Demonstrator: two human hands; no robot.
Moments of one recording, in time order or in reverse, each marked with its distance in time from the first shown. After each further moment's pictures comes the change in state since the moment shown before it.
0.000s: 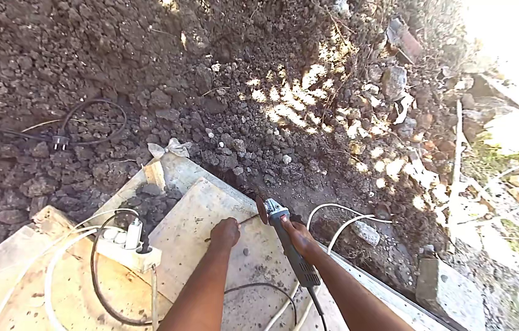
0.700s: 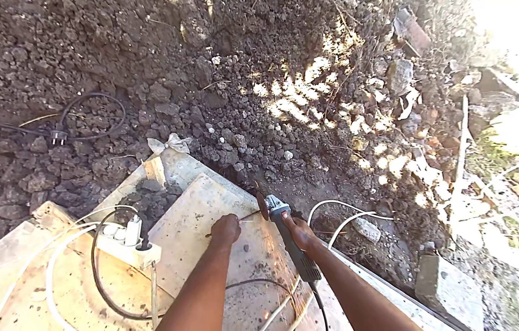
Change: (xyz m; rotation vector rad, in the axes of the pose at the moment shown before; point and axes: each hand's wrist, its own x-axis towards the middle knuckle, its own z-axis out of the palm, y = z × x) left_hand 0.002 0.001 0.002 0.018 0.016 -0.008; right_hand 0.010 0.005 -0.002 -0.061 -0.012 0.004
